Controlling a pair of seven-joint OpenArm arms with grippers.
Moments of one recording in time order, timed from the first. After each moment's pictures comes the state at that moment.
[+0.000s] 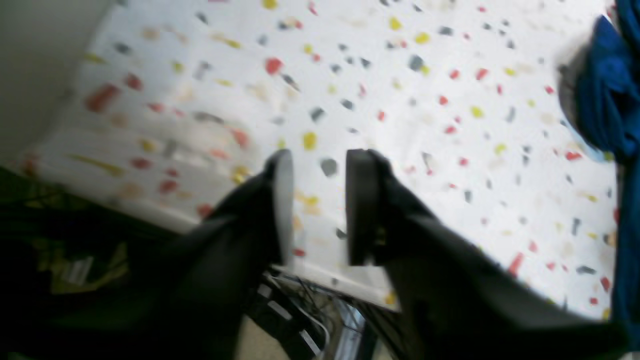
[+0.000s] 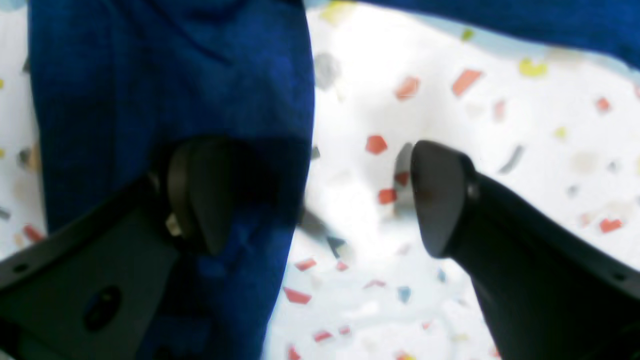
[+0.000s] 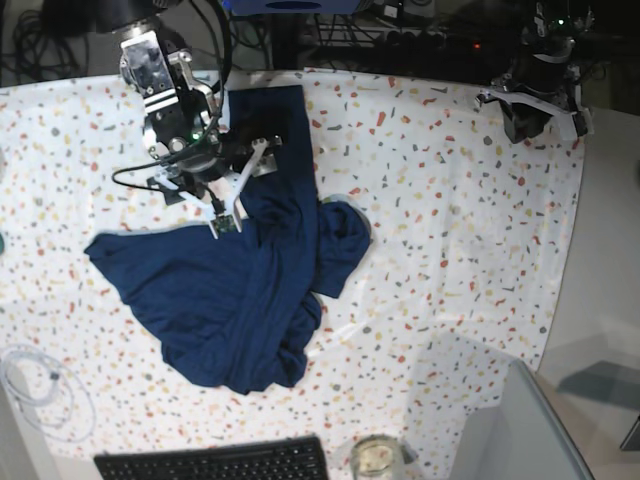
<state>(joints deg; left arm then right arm) 39.7 -12.7 -17.1 100.8 -30.0 -0.9 16.6 -7.5 0.2 -15.5 79.3 -2.0 0.3 -44.7</state>
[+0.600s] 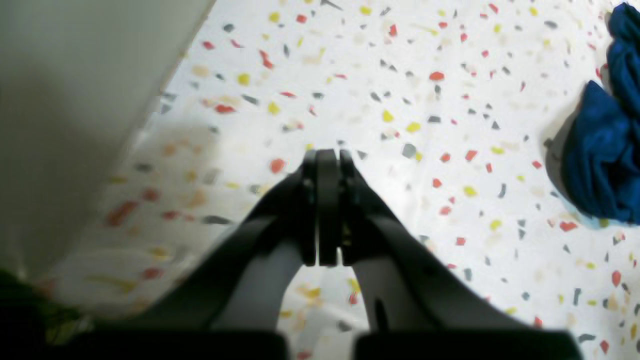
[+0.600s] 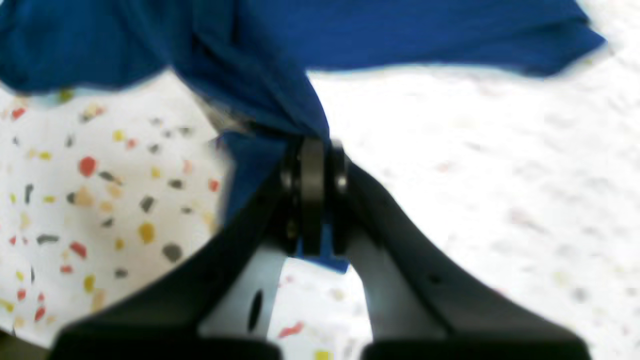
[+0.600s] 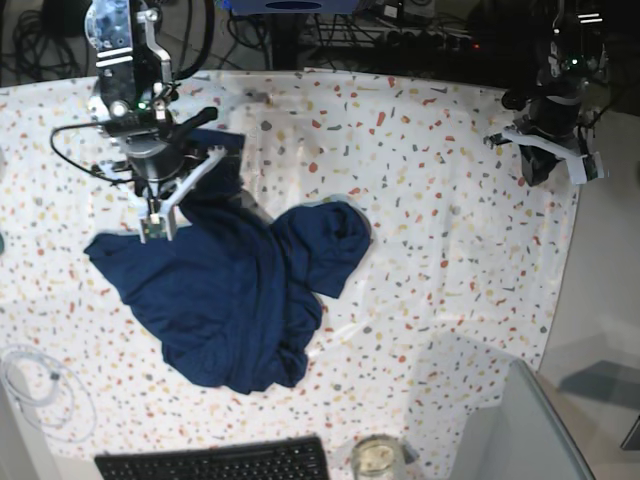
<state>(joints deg) 31.0 -16.8 -14.4 96.3 -30.0 -0.9 16.7 -20.1 -0.2 -3.3 105.8 -2.3 0.2 -45.1</state>
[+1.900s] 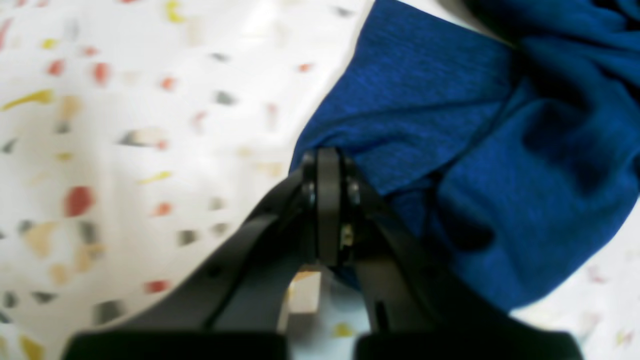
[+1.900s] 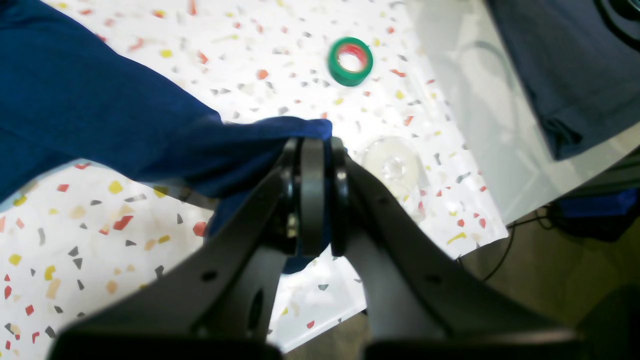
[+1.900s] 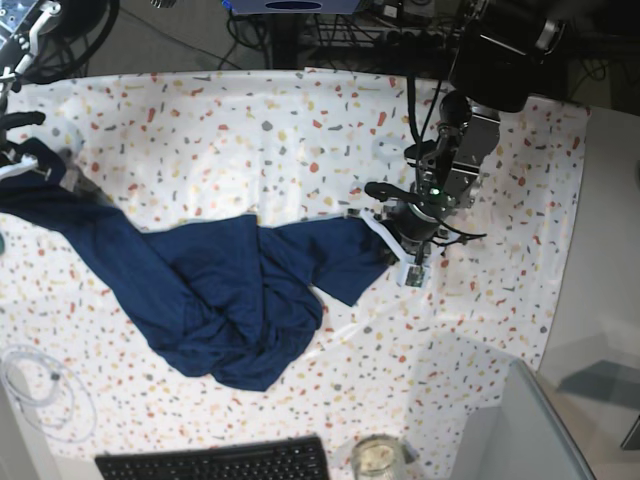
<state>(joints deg) -6.7 -12.4 17.7 54.4 -13.5 -3.0 10.5 -17.6 -5.0 41.7 114.0 -2.5 16.1 -40.7</state>
